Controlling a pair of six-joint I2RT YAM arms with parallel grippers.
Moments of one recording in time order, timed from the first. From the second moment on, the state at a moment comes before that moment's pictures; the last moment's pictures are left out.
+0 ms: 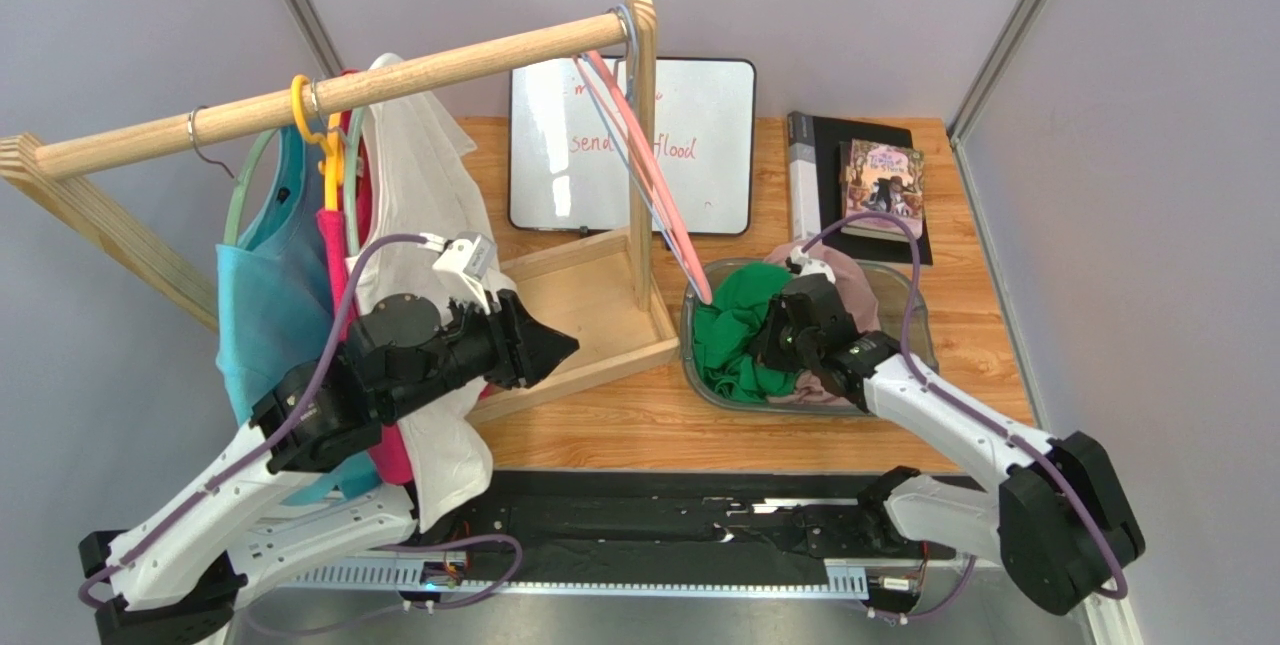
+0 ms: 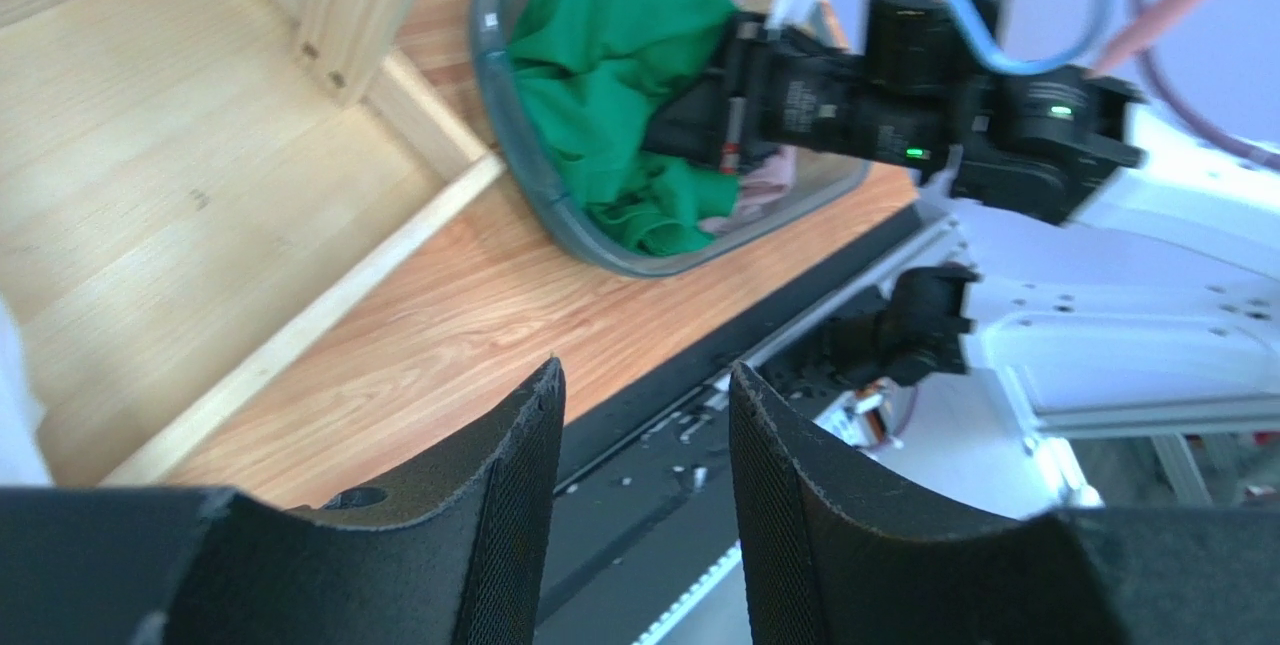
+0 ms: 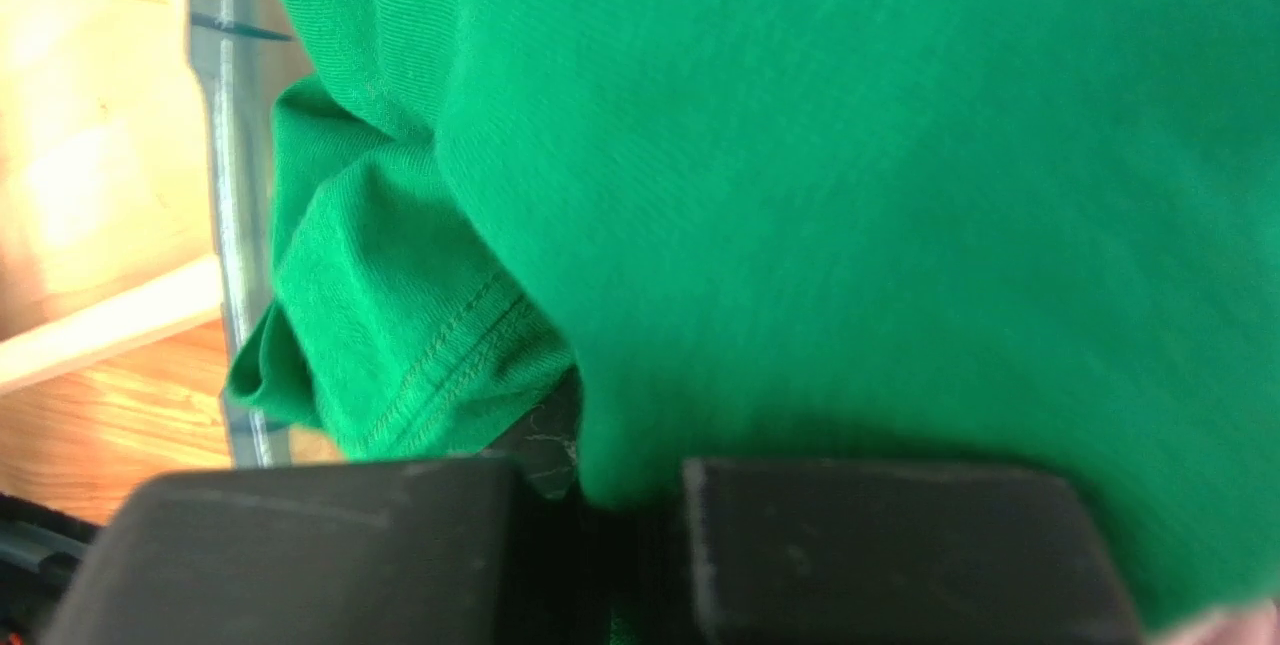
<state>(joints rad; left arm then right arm) -0.94 0.67 1.04 -0.72 -0.13 -0.68 0.53 1.12 0.59 -0.26 0.06 0.62</state>
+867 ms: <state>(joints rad) -0.94 0.87 1.93 -1.19 -0.60 -0.45 0.96 0.67 0.72 -0.71 0.25 0.62</state>
